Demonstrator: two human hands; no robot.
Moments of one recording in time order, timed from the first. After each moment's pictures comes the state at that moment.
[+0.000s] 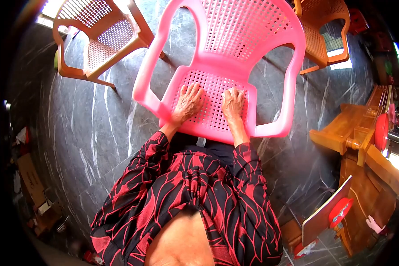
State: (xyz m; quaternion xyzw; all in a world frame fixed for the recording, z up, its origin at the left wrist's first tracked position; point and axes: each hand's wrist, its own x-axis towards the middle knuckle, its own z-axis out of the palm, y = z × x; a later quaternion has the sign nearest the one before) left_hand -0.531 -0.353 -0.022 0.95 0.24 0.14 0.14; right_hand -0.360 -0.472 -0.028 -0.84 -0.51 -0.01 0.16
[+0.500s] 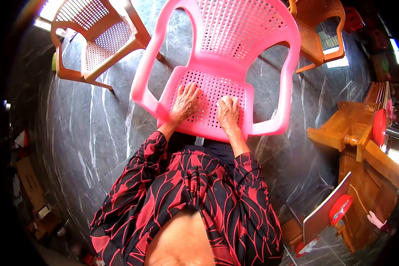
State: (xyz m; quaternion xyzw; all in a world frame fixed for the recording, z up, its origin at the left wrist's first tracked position) left_hand -0.531 -0.353 -0.023 0.95 0.25 0.13 0.16; right_hand -0.383 -0.503 -0.016 -0.82 -0.55 0.02 0.18
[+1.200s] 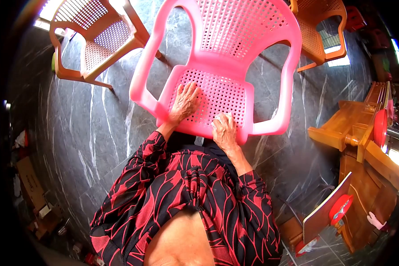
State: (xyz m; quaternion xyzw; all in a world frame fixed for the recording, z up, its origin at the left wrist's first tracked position) left_hand -0.531 -0.352 -0.027 0.95 0.24 0.13 0.16; right_hand -0.425 -0.550 0.021 -0.77 -0.60 0.05 0.22
